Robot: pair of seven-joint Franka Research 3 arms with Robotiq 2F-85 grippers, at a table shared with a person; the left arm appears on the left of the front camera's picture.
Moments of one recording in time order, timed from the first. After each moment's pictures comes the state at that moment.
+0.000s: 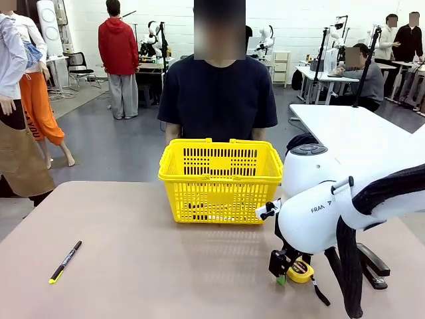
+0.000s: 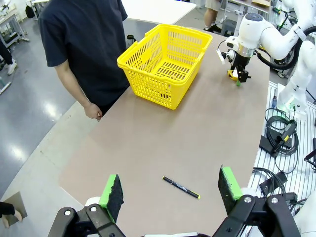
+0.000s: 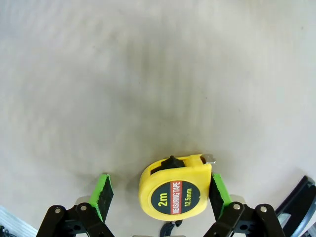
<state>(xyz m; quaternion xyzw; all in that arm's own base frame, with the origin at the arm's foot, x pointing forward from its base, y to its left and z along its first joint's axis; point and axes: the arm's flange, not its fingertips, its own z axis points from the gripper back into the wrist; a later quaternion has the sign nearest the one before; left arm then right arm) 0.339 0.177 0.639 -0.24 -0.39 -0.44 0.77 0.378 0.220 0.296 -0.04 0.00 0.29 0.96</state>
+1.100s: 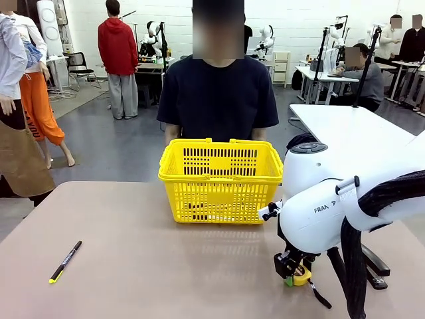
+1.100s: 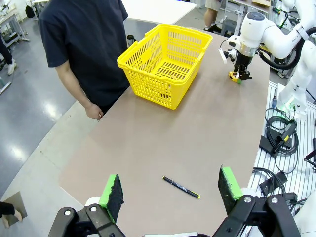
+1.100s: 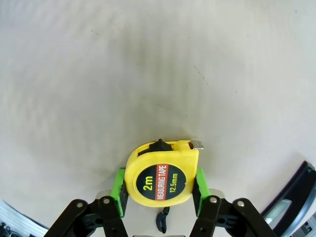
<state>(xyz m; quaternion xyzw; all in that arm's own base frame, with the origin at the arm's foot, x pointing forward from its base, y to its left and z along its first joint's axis) 0.339 0.177 0.639 -0.24 -0.39 -0.44 0.78 0.370 0.218 0.305 -0.05 0.01 0.28 0.96</state>
